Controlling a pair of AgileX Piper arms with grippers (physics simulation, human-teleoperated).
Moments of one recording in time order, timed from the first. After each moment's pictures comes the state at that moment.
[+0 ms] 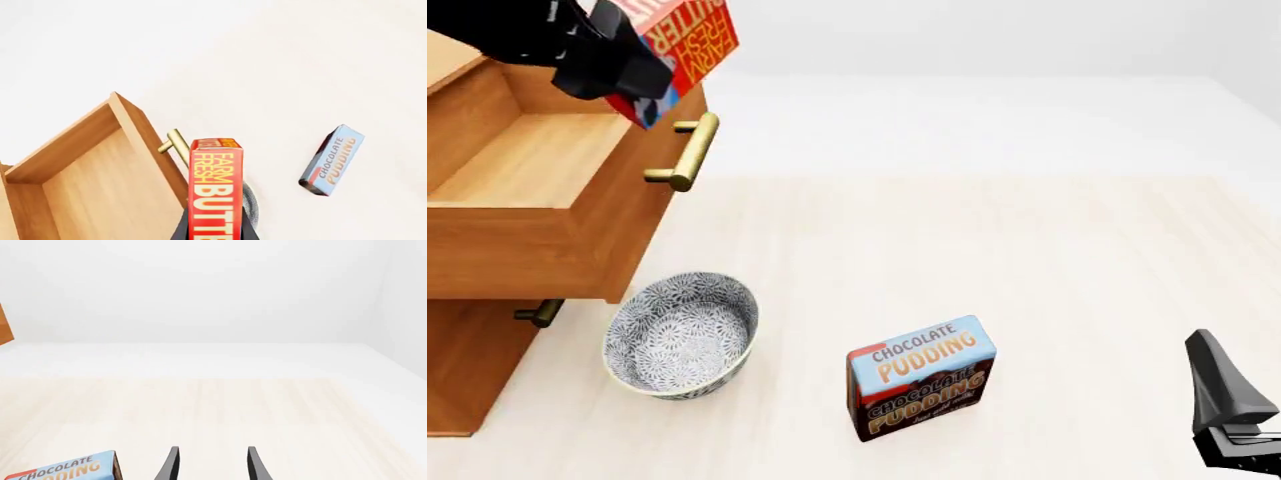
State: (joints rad) left arm -0.45 1.27 -1.66 1.19 0.24; right arm 0.00 0.01 0.00 0.00 0.00
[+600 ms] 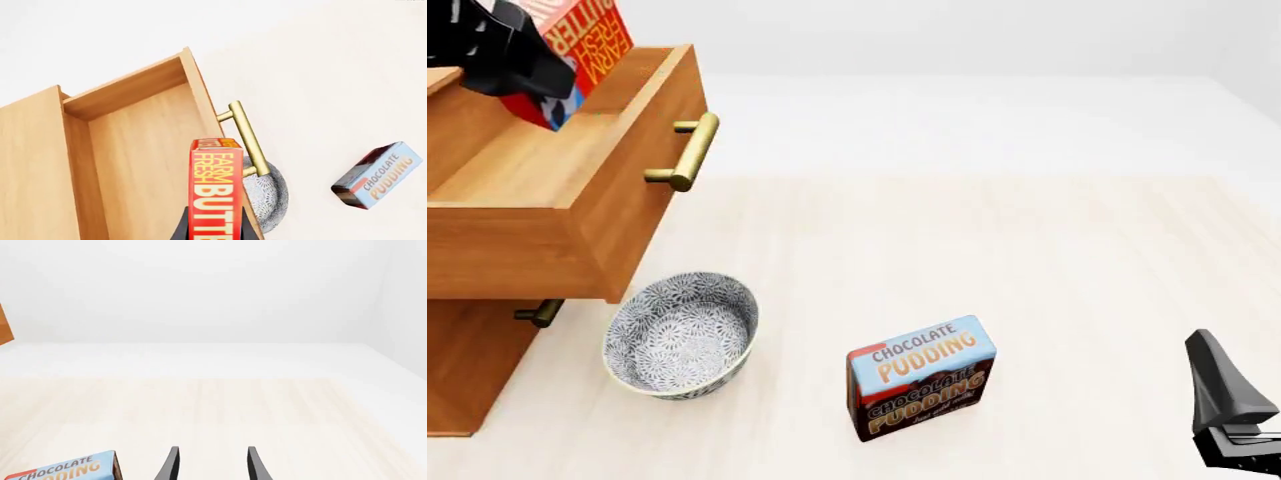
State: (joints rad) left arm -0.21 1.23 -1.61 1.22 0.21; right arm 0.00 0.01 0.00 0.00 0.00
